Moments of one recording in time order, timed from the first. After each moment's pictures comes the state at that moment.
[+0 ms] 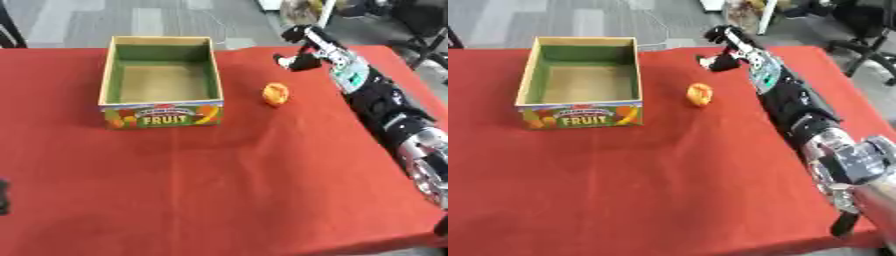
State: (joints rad) left arm -0.18 0.20 0.02 -1.80 -0.05 0.12 -0.40; right arm -0.97 -0.60 0.01 -0.51 0.58 -0.32 0.07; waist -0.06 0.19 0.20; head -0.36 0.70
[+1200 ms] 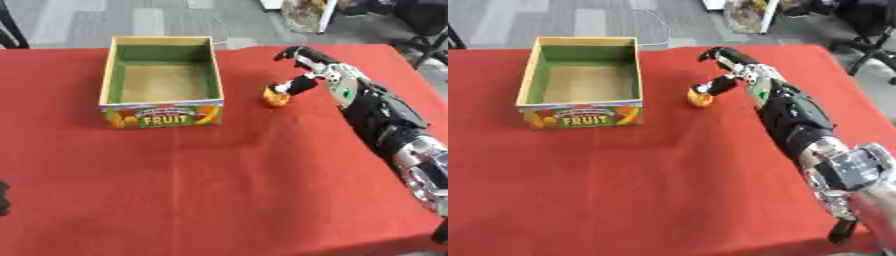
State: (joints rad) left arm -0.18 0.20 0.02 -1.80 -0.05 0.12 -0.40; right arm -0.94 -0.58 0.01 -0.49 0.82 -0.39 0.13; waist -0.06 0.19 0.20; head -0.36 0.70
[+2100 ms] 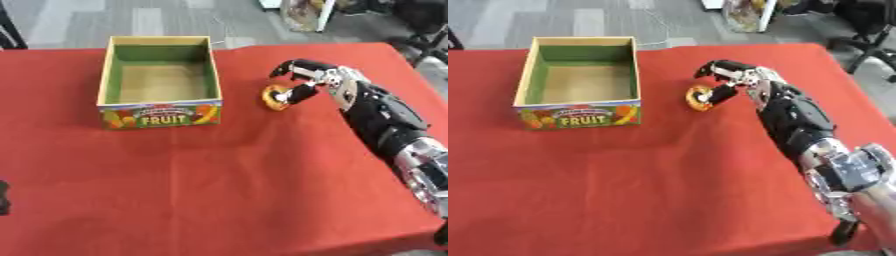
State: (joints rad) left arm -0.18 0.20 0.02 -1.80 -0.05 0.12 -0.40; right arm -0.94 -0.58 0.03 -0.48 0.83 -0.48 0.35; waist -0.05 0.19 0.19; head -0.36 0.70
